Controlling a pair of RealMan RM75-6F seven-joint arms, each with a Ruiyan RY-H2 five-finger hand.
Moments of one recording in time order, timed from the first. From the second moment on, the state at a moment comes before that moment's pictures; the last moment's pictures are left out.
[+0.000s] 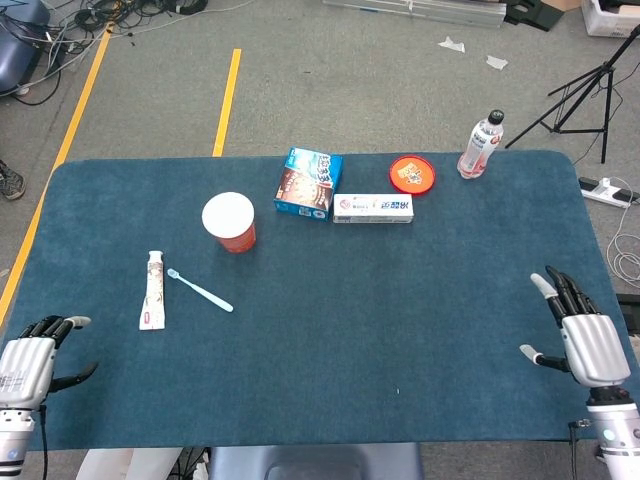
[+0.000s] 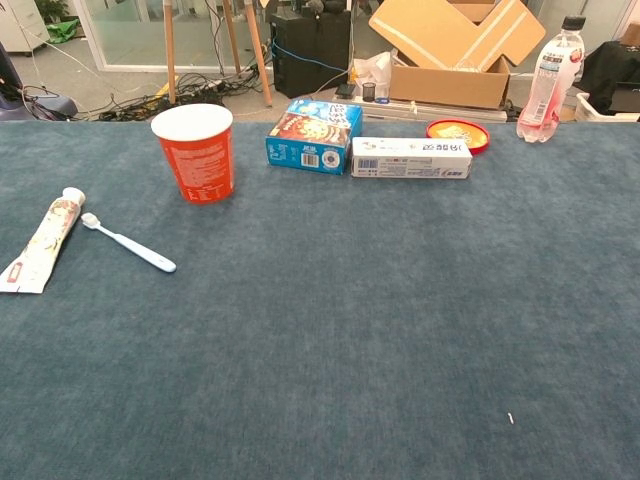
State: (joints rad) left arm -0.11 -1.18 -0.04 -1.56 1.49 1.47 0.03; right arm 0.11 -1.13 0.07 -1.58 -1.52 1.47 0.04
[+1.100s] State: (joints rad) left arm -0.34 -1.27 -0.14 -1.63 1.33 1.18 0.21; right arm 0.09 -1.10 0.07 -1.59 -1.52 1.48 0.06
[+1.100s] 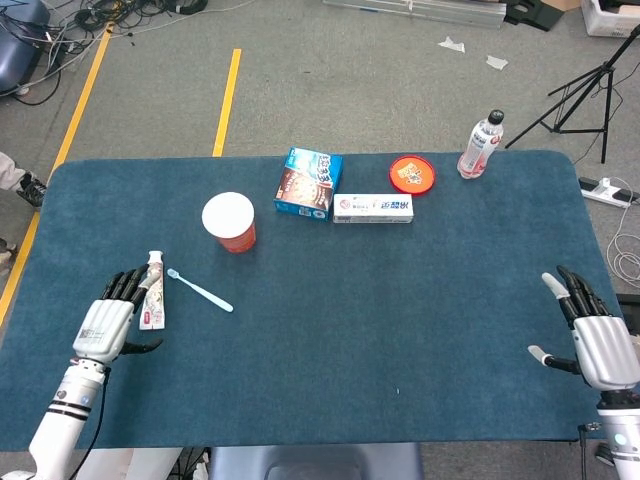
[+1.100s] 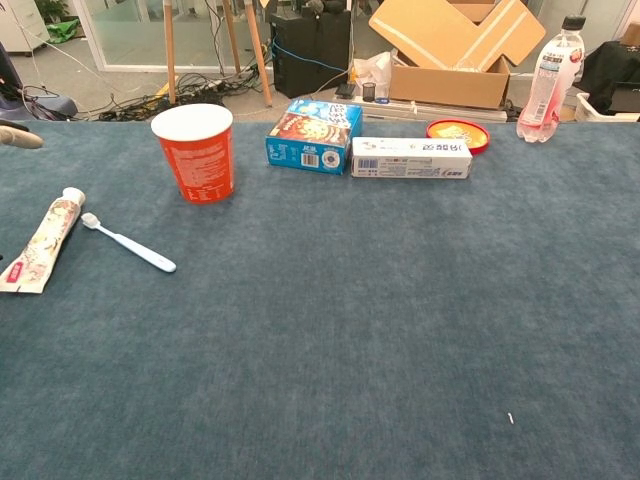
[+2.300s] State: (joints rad) left arm -0.51 -1.56 -0.21 -1.21 1.10 1.05 0.31; right arm 0.10 -1.09 0.07 -1.59 -1.51 1.46 0.08
